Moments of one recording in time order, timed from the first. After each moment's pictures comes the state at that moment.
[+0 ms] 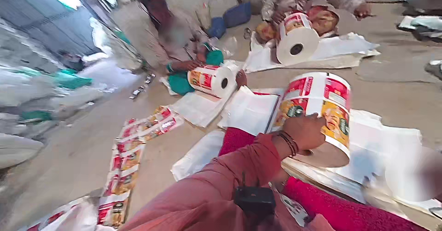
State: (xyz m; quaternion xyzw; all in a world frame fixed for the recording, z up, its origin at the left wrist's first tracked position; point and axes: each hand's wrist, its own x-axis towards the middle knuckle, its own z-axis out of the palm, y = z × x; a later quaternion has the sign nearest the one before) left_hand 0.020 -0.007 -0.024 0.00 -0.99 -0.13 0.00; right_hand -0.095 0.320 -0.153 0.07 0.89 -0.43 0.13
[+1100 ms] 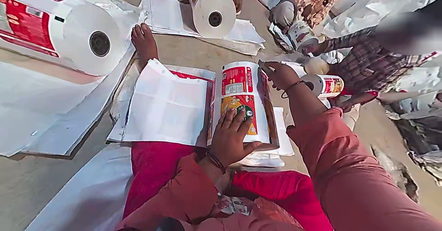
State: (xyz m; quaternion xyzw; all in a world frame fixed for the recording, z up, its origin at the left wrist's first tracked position) left_hand 0.018 -0.083 -0.134 -0.08 -0.92 -0.28 0.25; right_hand -0.227 0.043 0.016 -0.13 0.99 -0.09 0.08
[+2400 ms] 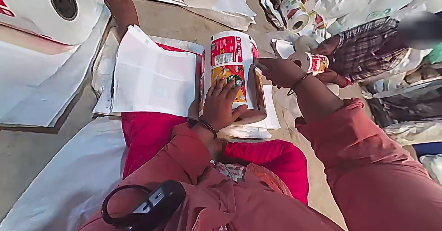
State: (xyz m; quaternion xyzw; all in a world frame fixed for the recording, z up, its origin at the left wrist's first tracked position) left_hand 0.020 -0.092 -0.133 -0.11 -0.91 -0.31 0.25; right_hand -0.113 0.064 0.045 -0.16 0.97 0.03 0.18
